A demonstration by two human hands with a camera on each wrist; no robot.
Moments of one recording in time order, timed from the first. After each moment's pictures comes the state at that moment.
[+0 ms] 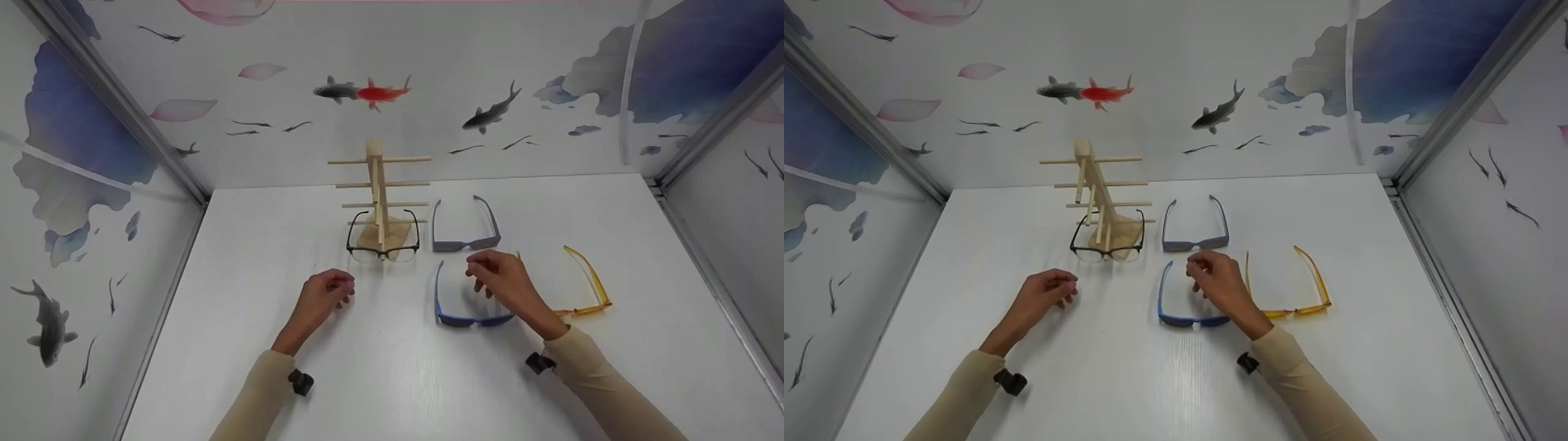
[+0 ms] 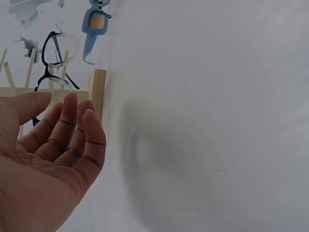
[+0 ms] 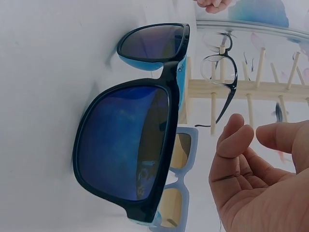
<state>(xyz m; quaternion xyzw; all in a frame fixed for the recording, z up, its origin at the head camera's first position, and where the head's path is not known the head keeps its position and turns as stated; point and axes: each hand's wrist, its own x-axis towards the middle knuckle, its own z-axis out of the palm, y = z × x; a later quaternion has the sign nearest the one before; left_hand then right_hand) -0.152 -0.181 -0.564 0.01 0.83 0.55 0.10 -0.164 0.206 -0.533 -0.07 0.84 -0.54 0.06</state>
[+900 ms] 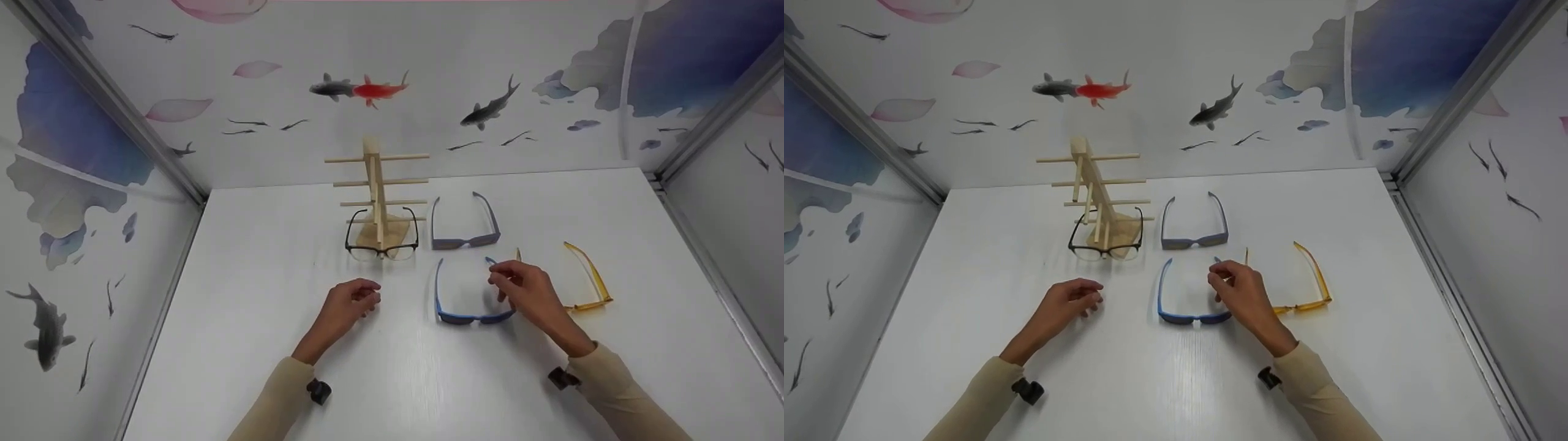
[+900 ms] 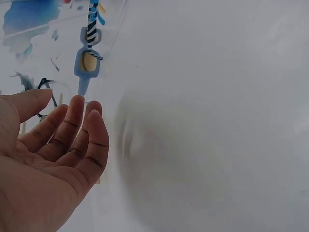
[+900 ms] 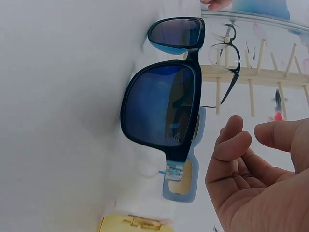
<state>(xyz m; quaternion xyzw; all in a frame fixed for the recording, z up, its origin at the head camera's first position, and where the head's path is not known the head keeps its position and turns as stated) -0.137 -0.147 -0.570 0.08 0.82 0.55 0.14 -0.134 0.239 -0.537 -0.04 0.85 -0.52 0.05</state>
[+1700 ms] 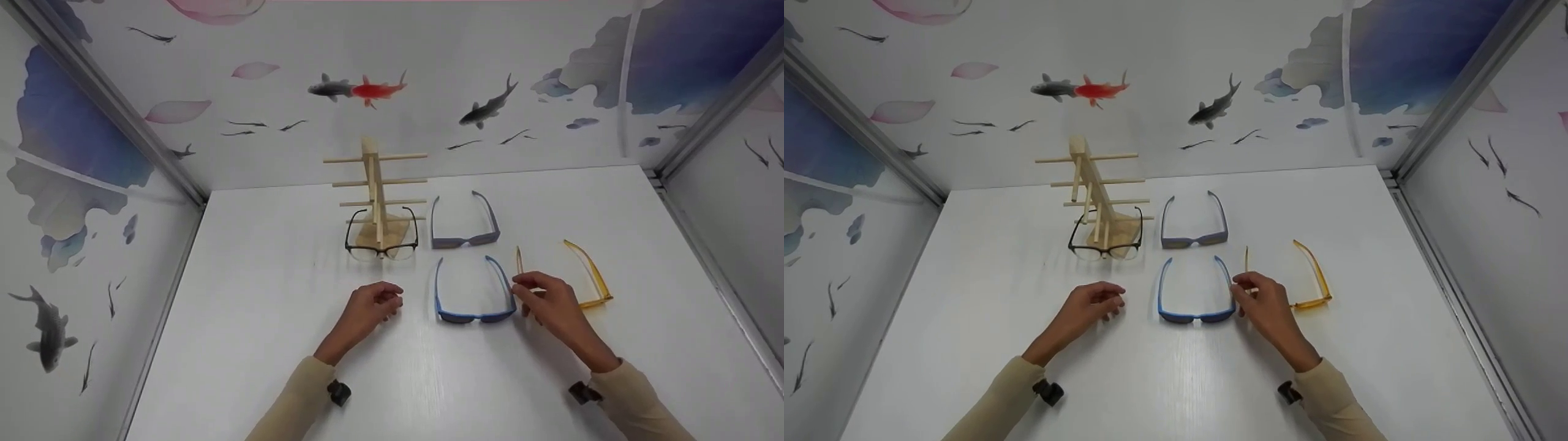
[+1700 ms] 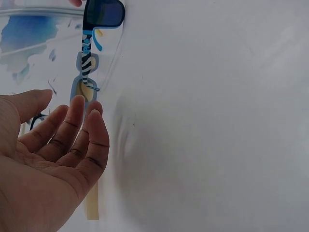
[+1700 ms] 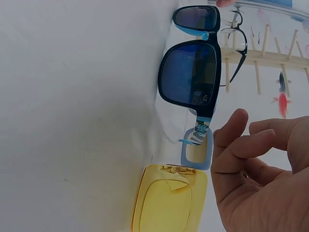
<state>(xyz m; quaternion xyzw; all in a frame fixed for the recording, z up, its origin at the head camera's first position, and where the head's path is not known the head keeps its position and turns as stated) -0.134 -0.110 -0.575 0.10 0.80 0.56 0.16 -0.111 0.272 -0.546 0.02 0.87 -0.49 0.07</state>
